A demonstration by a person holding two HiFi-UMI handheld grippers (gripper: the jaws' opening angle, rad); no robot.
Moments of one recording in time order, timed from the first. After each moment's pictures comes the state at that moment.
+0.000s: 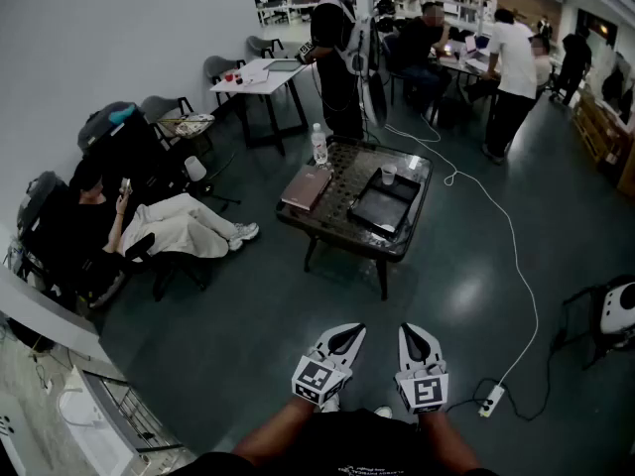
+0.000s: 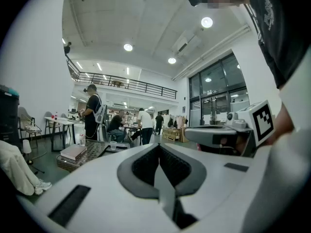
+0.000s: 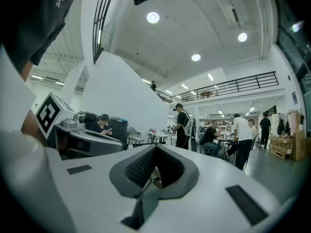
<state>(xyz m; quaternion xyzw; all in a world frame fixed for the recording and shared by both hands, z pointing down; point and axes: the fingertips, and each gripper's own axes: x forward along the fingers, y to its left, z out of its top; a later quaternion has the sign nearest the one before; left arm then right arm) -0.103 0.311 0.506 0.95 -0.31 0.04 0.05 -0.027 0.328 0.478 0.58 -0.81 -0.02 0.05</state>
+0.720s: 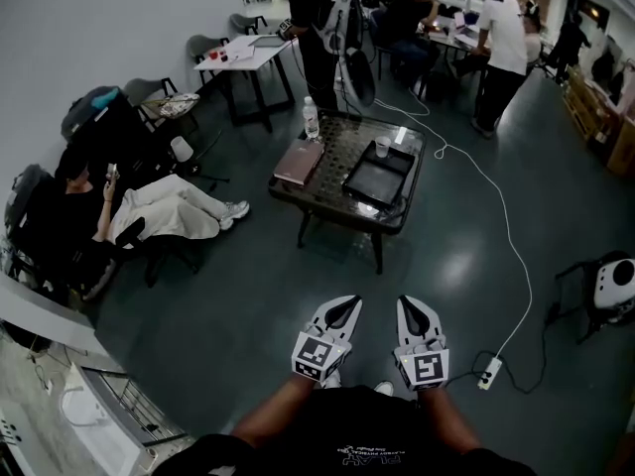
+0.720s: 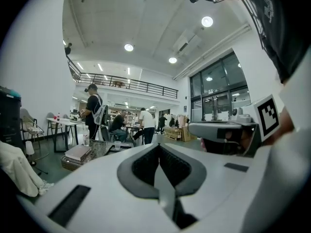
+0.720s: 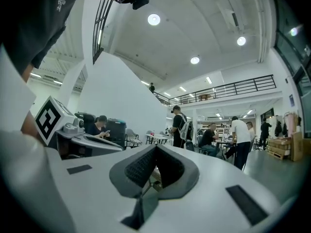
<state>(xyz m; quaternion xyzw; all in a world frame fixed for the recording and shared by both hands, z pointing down) -0.128 0.301 0.505 0.95 -0.32 0.04 0.04 -0.051 0.326 0.472 0.59 -0.81 -0.04 0.04</state>
